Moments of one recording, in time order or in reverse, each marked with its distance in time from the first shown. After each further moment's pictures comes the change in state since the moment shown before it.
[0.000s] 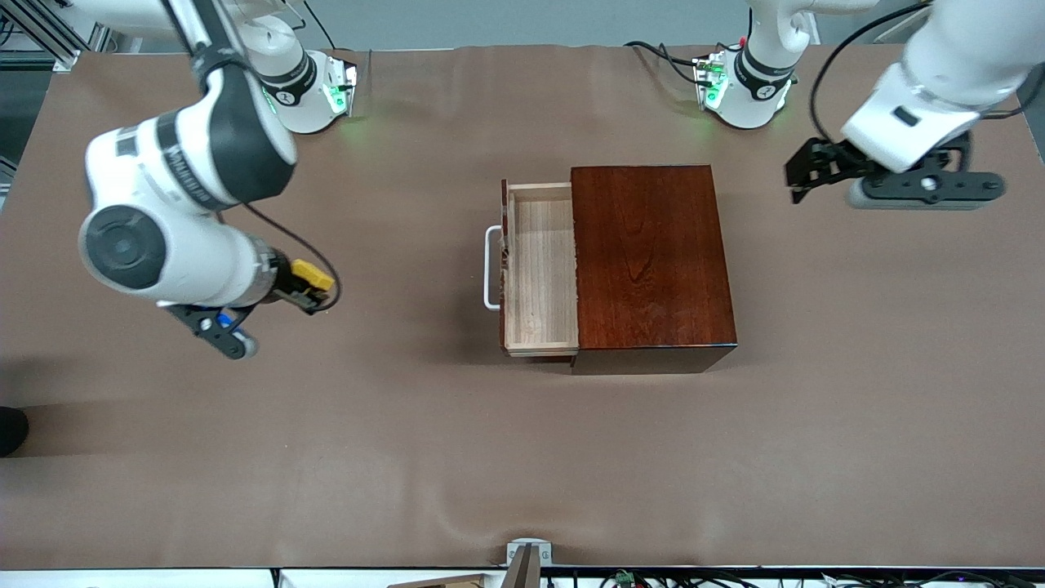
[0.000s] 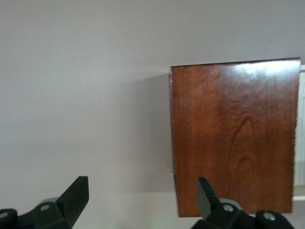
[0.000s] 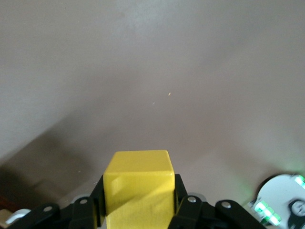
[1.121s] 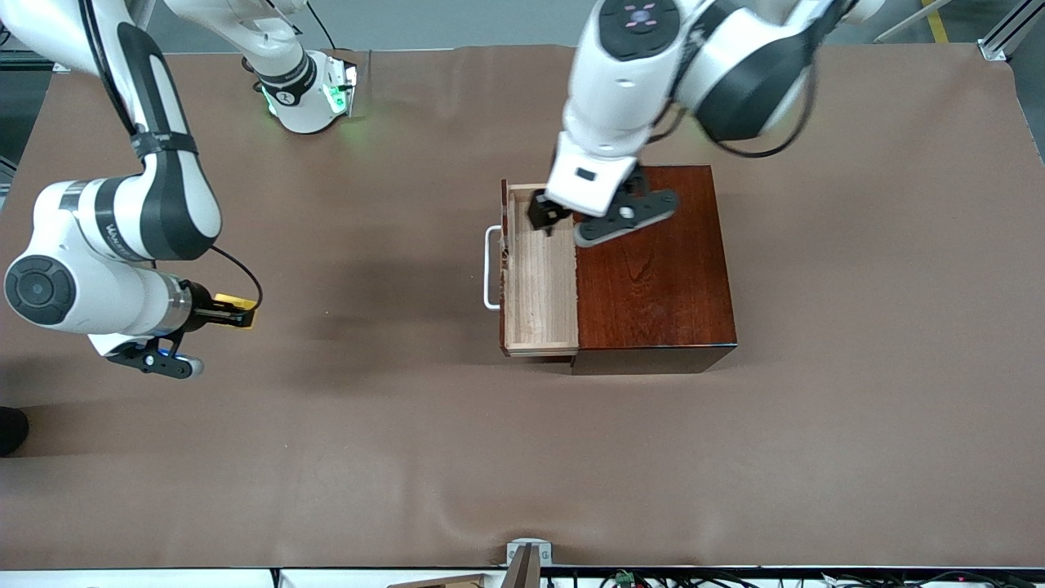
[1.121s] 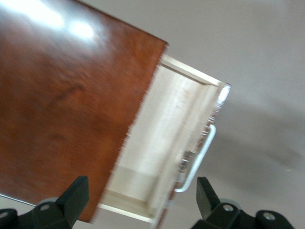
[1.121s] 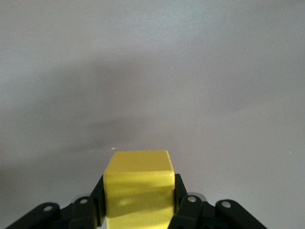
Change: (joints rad) left arm -0.358 0.383 -0.124 0.229 0.000 0.220 -0.959; right arm -0.223 -0.064 -0.002 -0.375 -0.073 0.348 -0.589
